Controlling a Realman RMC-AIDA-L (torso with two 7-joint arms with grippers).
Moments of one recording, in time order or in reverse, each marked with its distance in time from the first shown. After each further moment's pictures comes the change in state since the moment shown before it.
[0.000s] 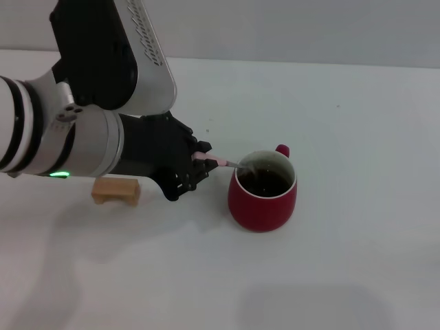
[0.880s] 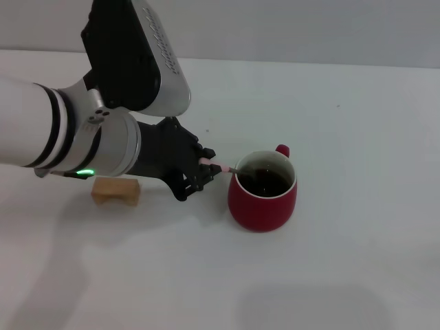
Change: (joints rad) left arm -0.061 -0.001 0.020 -0.204 -0.004 0.106 0.029; right arm 0.000 0.000 -0.006 0.000 -0.009 -0.005 0.000
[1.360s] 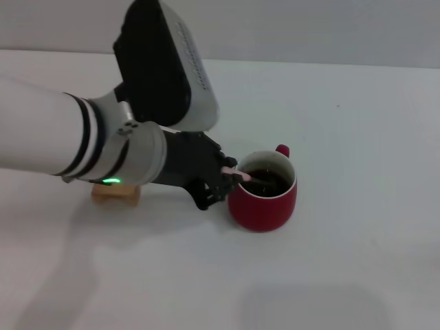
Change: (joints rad) left arm -0.018 -0.003 0.068 -0.029 -0.005 0.049 0.001; right arm 0.000 0.000 -0.002 0.000 -0.002 -0.002 0.000
